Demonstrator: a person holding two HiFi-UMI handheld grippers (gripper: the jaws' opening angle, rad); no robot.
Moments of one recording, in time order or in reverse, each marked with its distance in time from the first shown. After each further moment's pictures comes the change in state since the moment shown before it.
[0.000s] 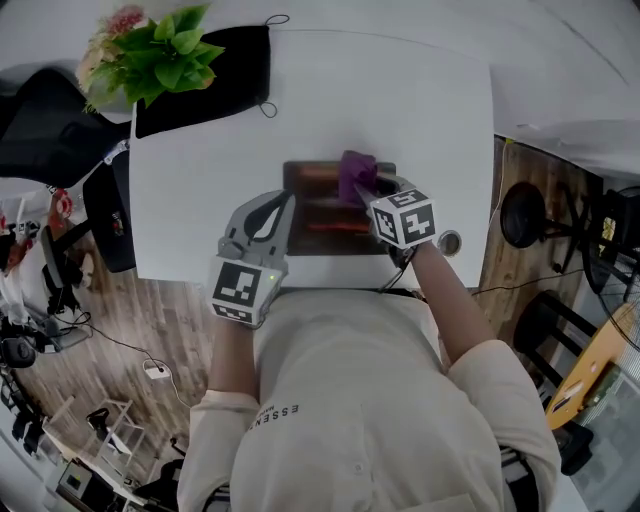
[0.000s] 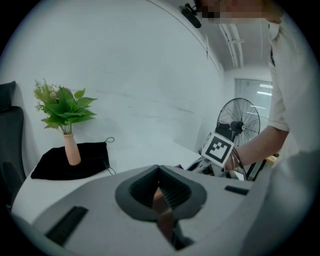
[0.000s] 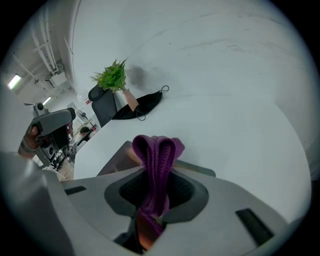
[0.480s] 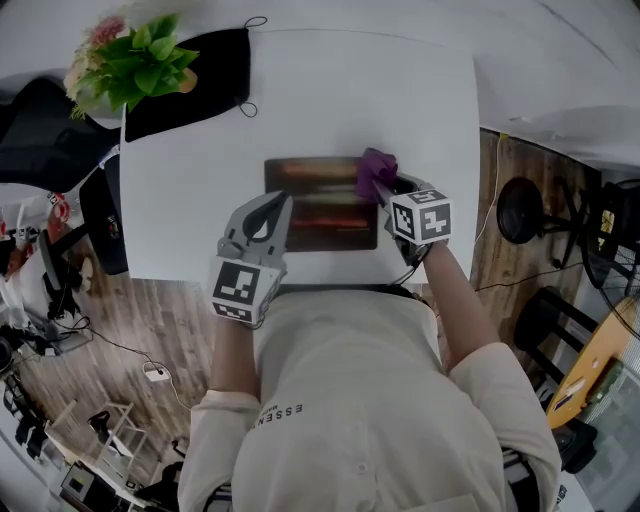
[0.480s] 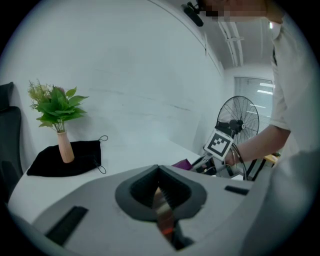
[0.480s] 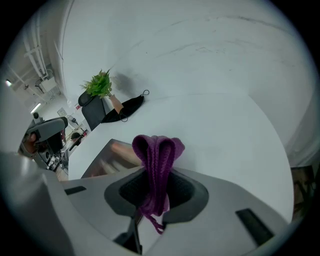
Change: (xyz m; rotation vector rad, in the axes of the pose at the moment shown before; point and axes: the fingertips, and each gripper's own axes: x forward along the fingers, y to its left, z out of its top) left arm 0.015 -0.033 -0.003 -0.001 0.016 -0.001; right arm -0.042 -0.063 -0.028 0.087 -0.019 -0.080
